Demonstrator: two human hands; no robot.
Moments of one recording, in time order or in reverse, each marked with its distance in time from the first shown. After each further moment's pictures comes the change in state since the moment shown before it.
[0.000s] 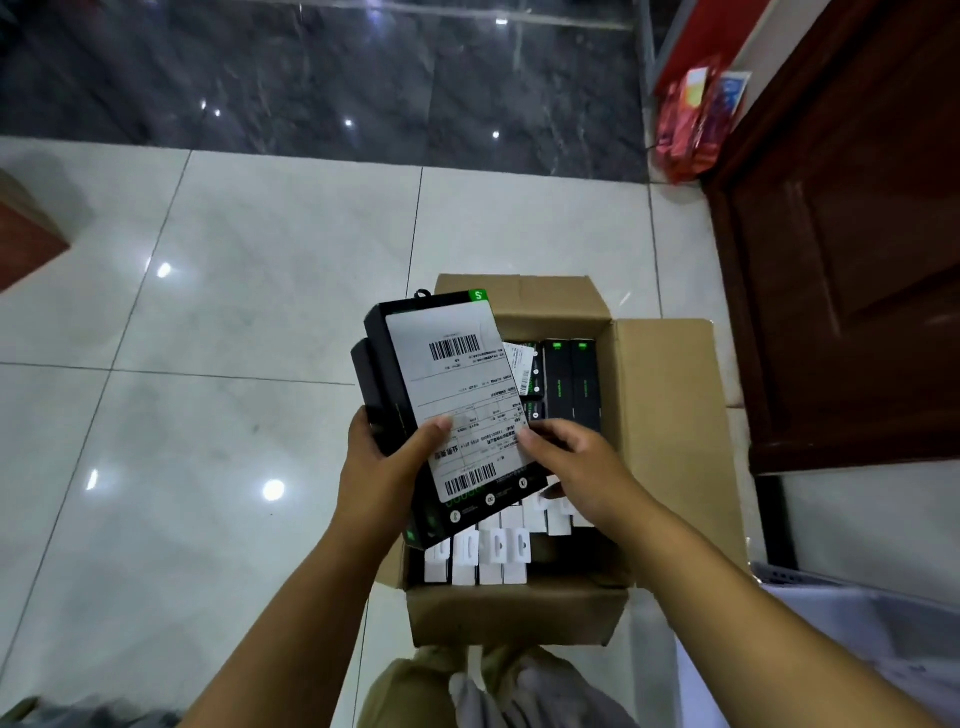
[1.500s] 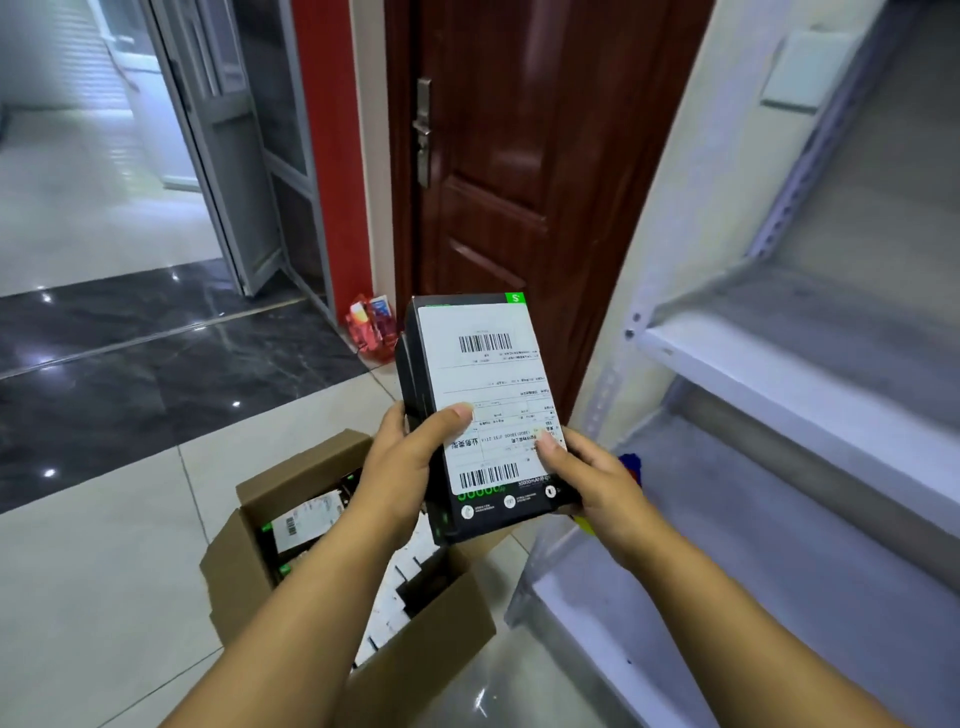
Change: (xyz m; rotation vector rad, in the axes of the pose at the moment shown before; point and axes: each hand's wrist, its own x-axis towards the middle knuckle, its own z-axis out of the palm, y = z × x) left_hand -0.284 0.112 0.038 0.101 -0.894 0.200; right_hand -0.391 -0.005 0.034 0.396 0.691 -0.500
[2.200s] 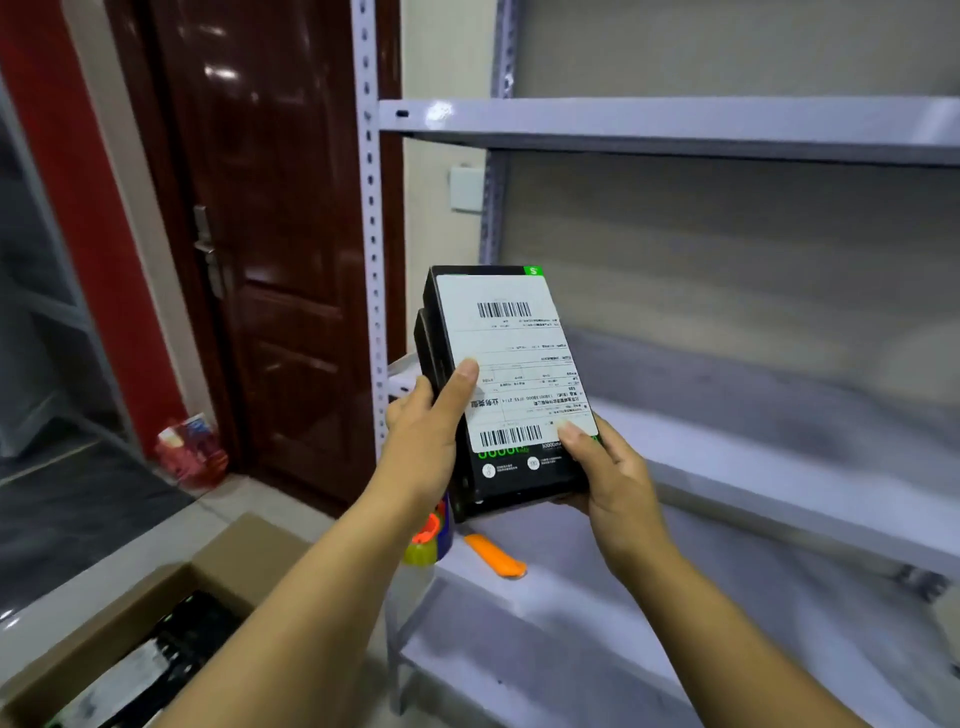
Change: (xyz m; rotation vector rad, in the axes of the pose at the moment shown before) left_hand -0.123 0.020 0.212 0.216 -0.472 0.269; right_hand -0.226 -0.071 -0.117 0.116 0.587 -0.429
